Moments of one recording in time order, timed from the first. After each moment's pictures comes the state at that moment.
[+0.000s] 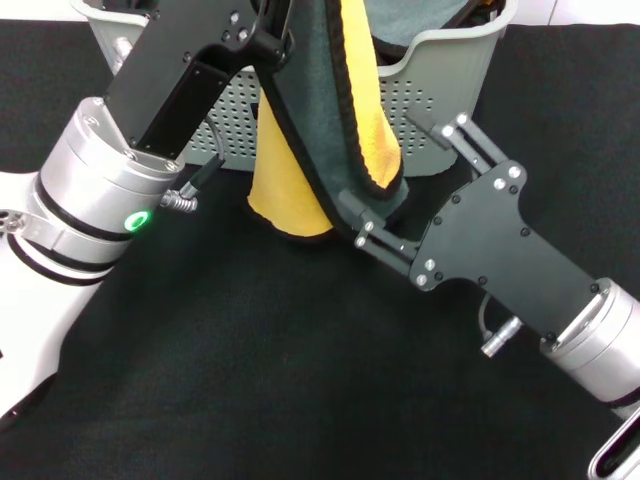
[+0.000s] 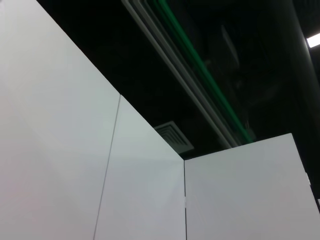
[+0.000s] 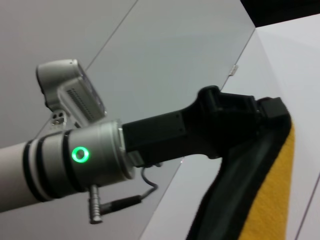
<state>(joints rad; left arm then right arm) -0.39 -2.11 1.89 0.56 0.06 1.67 -0.61 0.25 2.03 -2.40 -0.75 0.15 -1.27 -0.31</state>
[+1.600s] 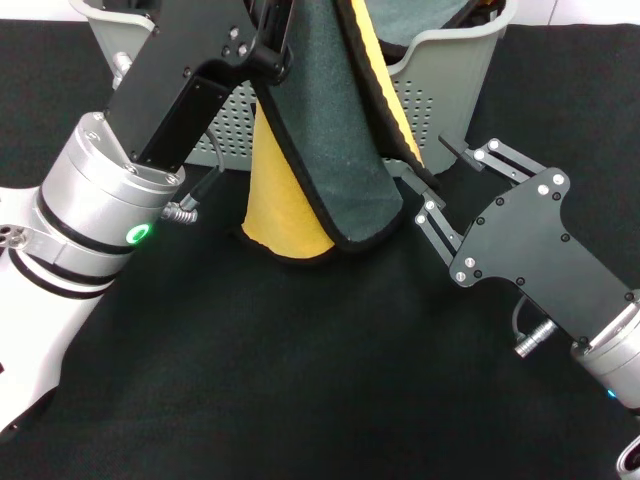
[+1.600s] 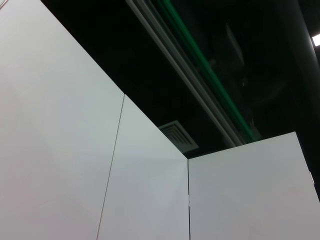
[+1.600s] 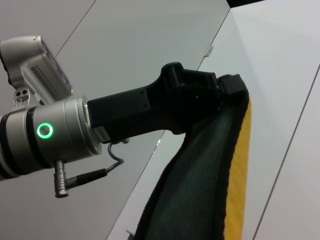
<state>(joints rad) -0.38 -2.11 1.94 0.55 0.02 1.68 -0.58 0.23 2.03 -2.43 -0.67 0.25 -1.33 -0.31</state>
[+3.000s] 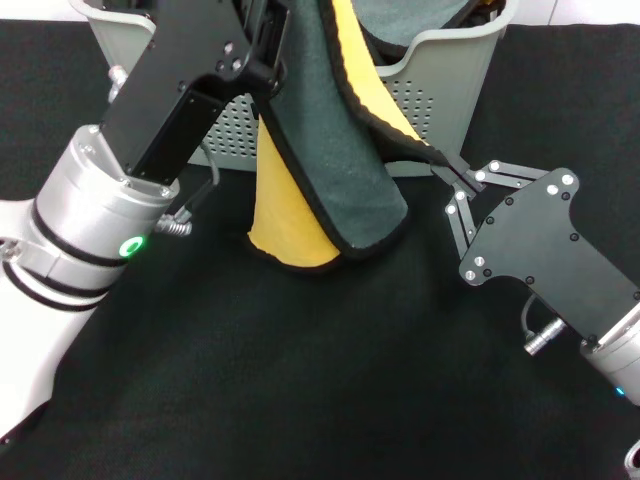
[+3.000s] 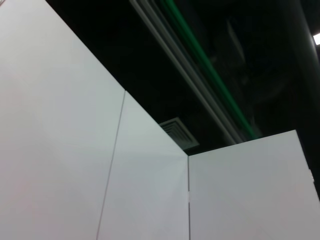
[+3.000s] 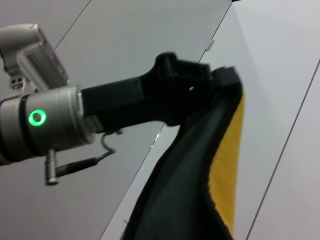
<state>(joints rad) -0.36 -2.10 1.96 0.55 0.01 1.68 -0.59 0.24 2.03 -2.42 -0.63 0.25 -1.35 -0.31</state>
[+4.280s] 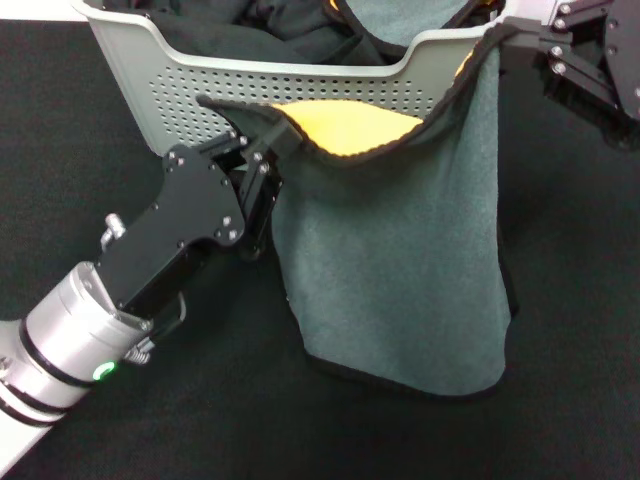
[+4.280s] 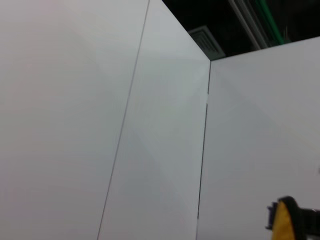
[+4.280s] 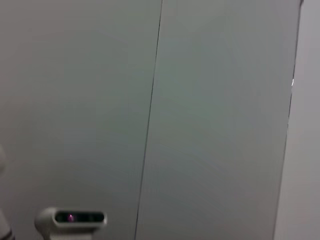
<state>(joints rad) -0.29 -2.10 1.96 0.28 0.16 1.73 -0.58 0.37 1.93 -1.26 -1.25 -1.23 -1.54 1.46</state>
